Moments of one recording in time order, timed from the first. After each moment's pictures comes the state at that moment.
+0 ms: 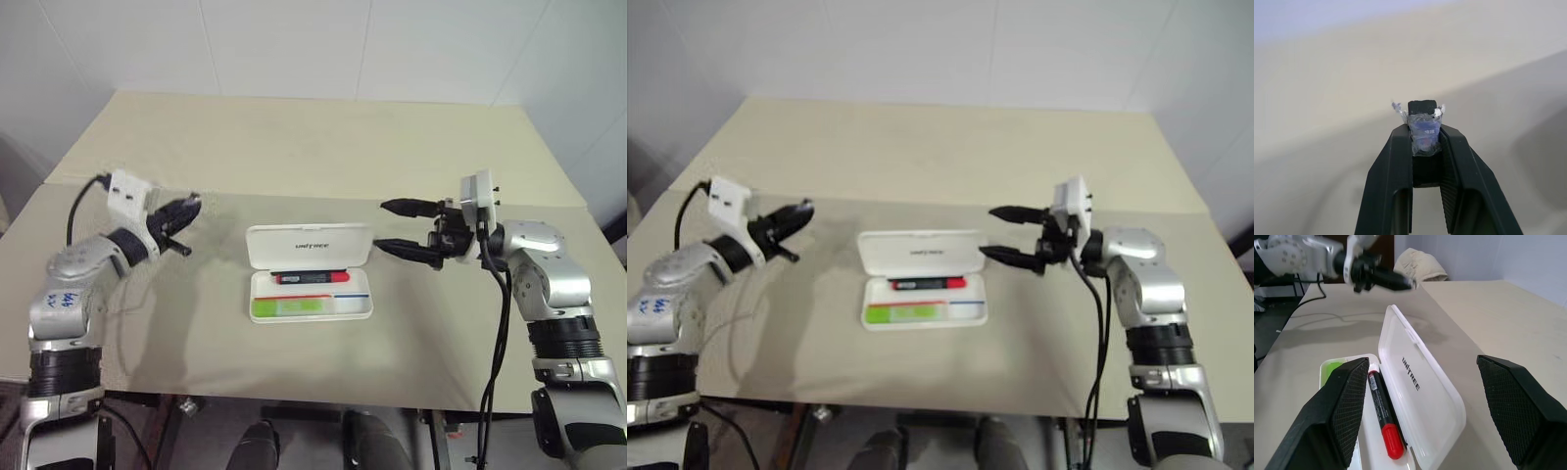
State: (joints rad) left arm -0.51 0.68 0.26 -0.02 -0.37 0.50 -0.58; right arm -0.66 -0.58 -0.06 0.19 0.51 0.22 1.29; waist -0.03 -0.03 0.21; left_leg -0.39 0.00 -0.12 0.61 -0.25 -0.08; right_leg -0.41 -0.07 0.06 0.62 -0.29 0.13
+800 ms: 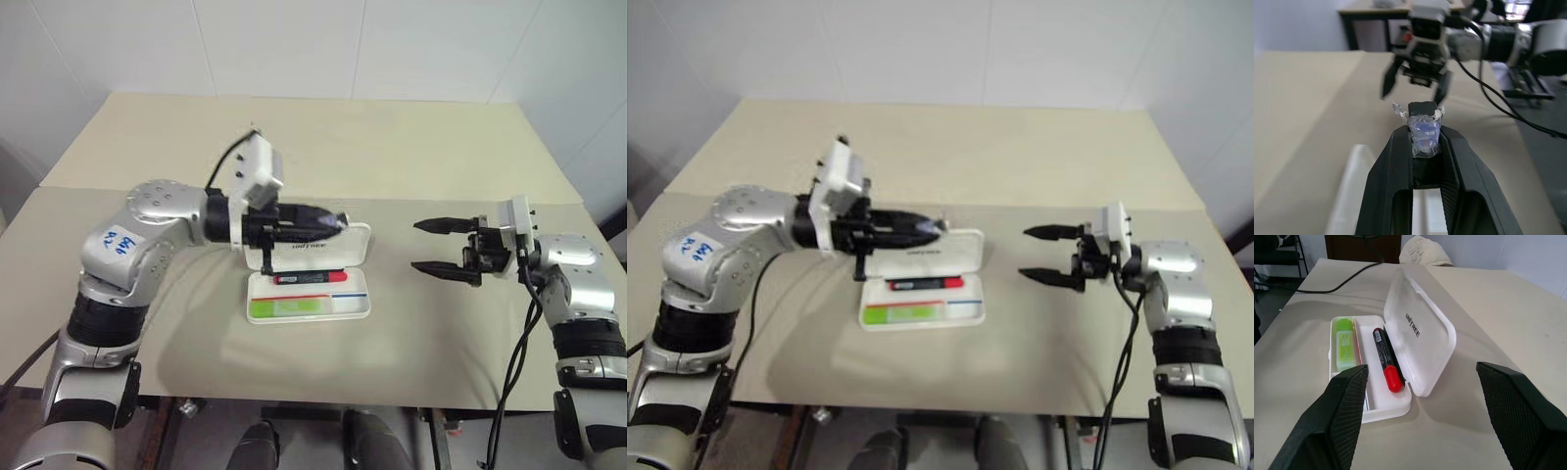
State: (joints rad) left arm -0.80 0.63 -0.14 -0.24 -0.58 0.70 -1.01; right arm -0.63 -0.68 -0.10 0.47 0.48 -0.07 1.53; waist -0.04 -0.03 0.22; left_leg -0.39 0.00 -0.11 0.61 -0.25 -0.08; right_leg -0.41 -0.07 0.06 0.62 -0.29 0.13
